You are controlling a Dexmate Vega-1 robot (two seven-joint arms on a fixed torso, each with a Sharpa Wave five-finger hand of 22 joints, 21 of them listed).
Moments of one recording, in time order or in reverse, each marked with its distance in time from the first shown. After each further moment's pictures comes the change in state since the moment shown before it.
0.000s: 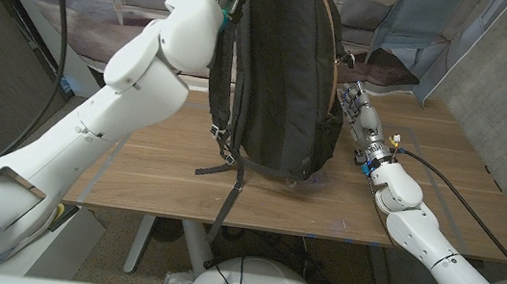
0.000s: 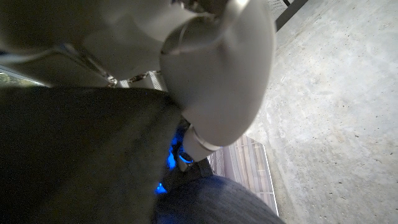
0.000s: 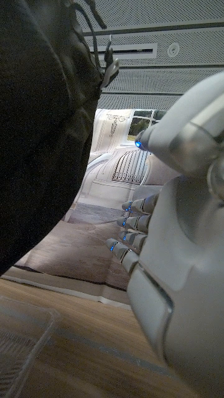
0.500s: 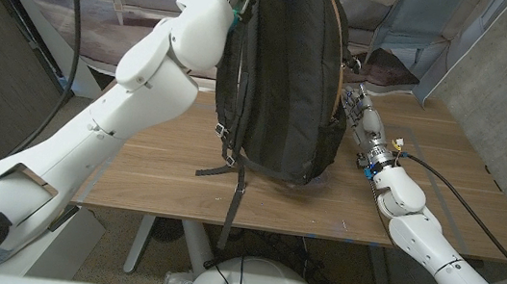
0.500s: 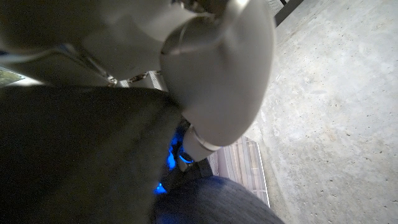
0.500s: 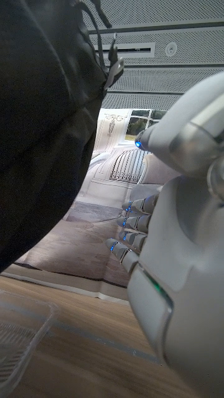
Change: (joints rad) left arm -0.032 -0.042 0.038 0.033 0.028 -0.012 -0.030; left_hand -0.003 -0.003 0.000 0.000 0.001 0.000 0.000 0.000 -0.005 0.000 0.000 -0.004 0.001 0.000 0.000 -0.004 0.005 0.000 0.000 0.007 0.001; right arm -0.031 -0.012 0.013 -0.017 0.008 0.007 -0.005; right_hand 0.000 0.000 0.000 0.000 0.000 0.000 0.000 0.000 0.000 0.000 0.000 0.000 0.000 0.000 0.000 0.000 0.000 0.000 0.000 0.000 0.000
